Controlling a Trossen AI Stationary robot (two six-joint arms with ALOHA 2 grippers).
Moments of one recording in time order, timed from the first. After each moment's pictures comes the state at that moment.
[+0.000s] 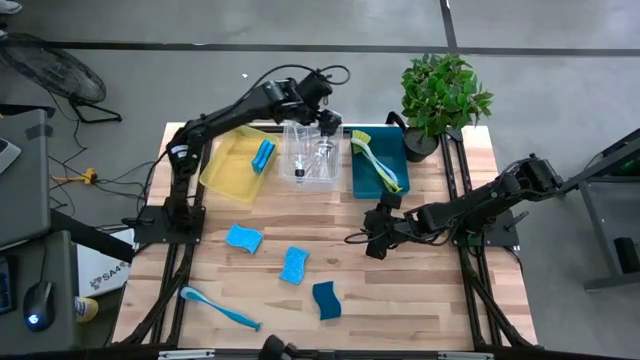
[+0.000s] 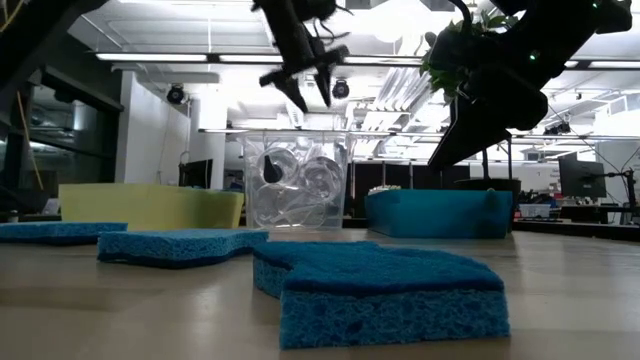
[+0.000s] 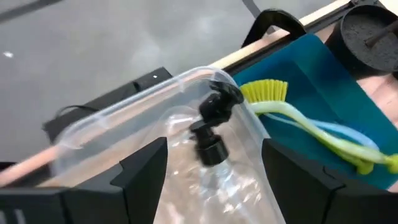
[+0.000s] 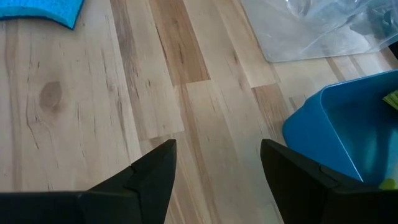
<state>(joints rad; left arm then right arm) 0.46 1.97 2.10 -1.02 -0.27 -0.50 0.28 1.43 0.75 -0.27 0.52 0.36</state>
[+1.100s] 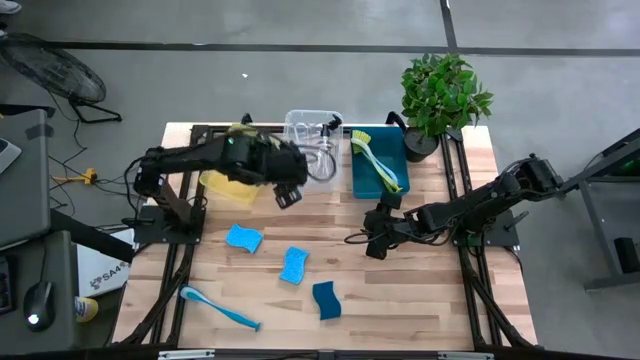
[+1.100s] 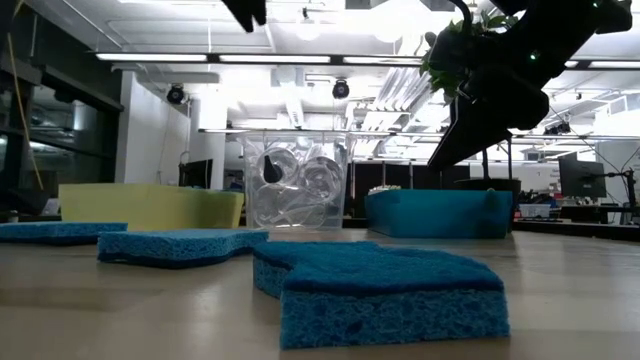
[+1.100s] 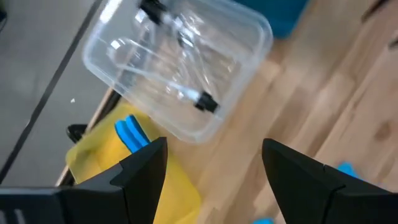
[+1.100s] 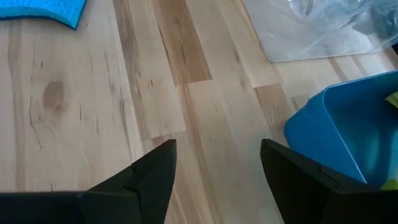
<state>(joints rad) -0.03 1.71 2.07 -1.57 -0.49 -0.46 0.28 1.43 0.75 -0.27 0.51 0.36</state>
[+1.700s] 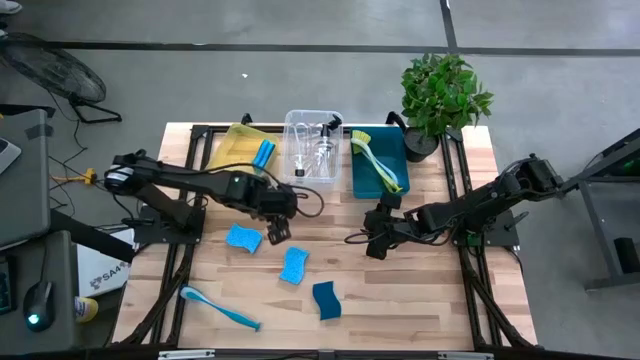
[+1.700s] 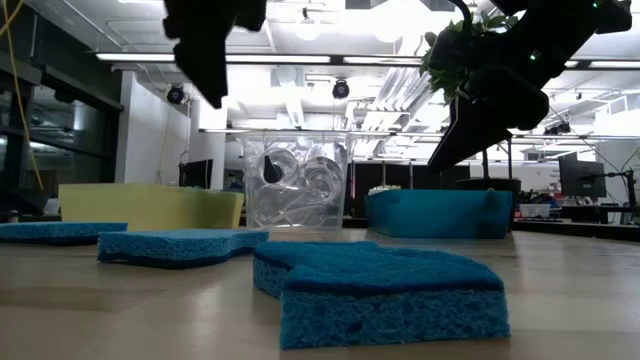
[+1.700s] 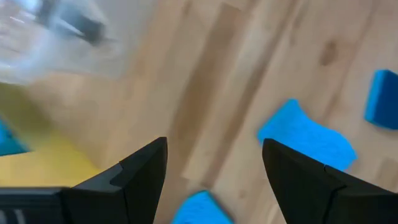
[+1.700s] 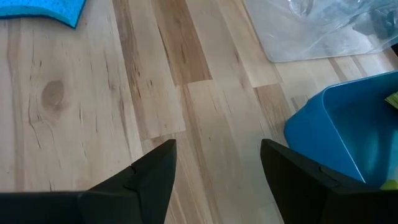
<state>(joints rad) -0.13 1.49 1.34 -1.06 -0.22 -0.50 0.28 1.43 0.75 -0.27 0.51 0.36</state>
